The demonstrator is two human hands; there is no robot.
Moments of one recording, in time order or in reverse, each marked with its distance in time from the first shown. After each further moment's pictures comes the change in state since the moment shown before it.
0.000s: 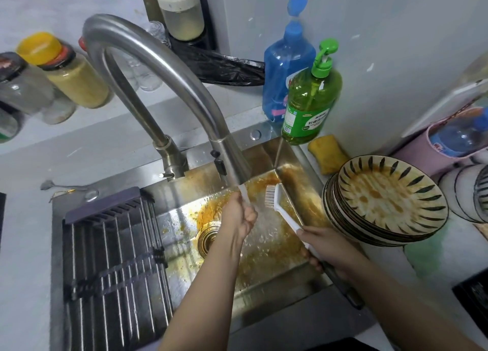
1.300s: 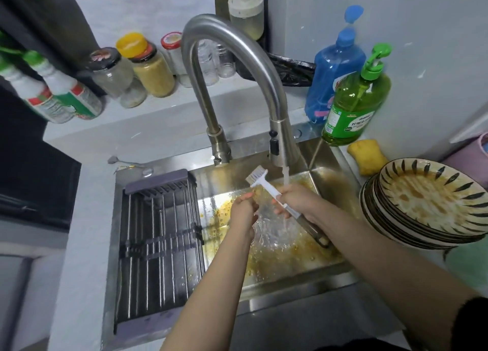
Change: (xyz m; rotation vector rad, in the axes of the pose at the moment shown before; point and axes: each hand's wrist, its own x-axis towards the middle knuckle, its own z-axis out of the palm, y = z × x) left_hand -0.052 0.025 -0.054 0.293 0.253 0.143; right_hand 0.038 -0.075 0.092 -0.226 -0.151 -0.153
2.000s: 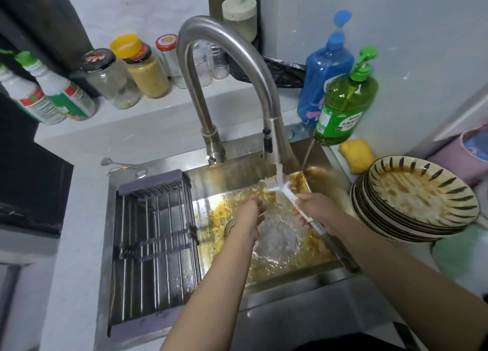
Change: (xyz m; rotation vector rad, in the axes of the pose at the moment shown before) left_hand -0.008 -0.006 0.008 -0.022 -0.101 -0.080; right_hand -0.024 0.035 -0.026 0.028 0.118 -0.003
